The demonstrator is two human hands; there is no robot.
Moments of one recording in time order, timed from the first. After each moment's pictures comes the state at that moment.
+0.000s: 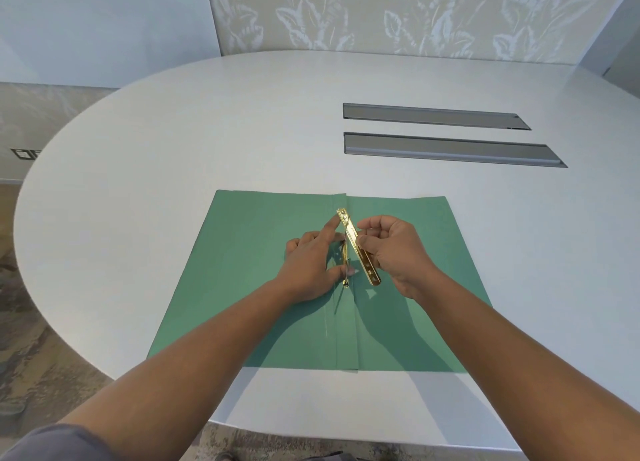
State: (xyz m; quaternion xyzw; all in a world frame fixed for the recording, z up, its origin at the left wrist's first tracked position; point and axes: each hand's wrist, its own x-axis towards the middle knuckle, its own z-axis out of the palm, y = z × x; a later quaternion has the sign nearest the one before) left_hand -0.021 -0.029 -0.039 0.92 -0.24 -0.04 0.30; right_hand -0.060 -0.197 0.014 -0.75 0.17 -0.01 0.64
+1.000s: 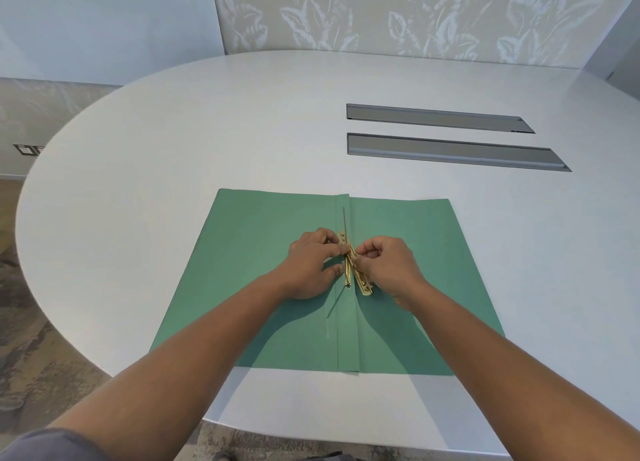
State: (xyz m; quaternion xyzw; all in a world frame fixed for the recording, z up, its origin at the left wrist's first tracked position) left_hand -0.011 -0.019 -0.038 0.92 -0.28 -0.09 0.26; right_hand -0.063 -0.192 -0.009 -0.84 0.18 0.02 0.51
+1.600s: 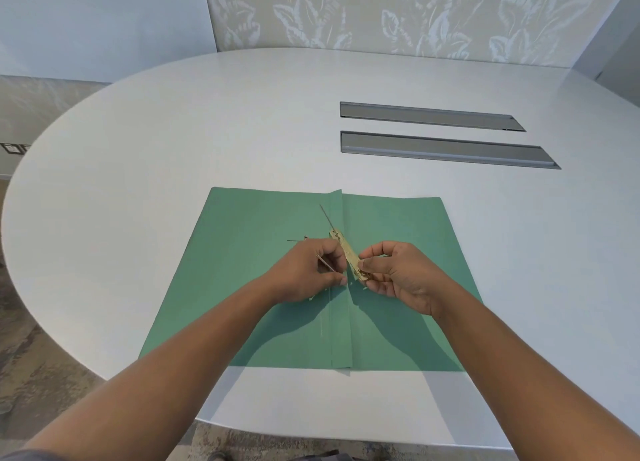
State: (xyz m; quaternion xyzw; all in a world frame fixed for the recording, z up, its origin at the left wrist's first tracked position) left_hand -0.032 -0.017 -0.017 0.84 -0.27 -0.15 0.46; right_hand -0.087 -0.214 0.018 -0.67 0.21 0.16 0.69
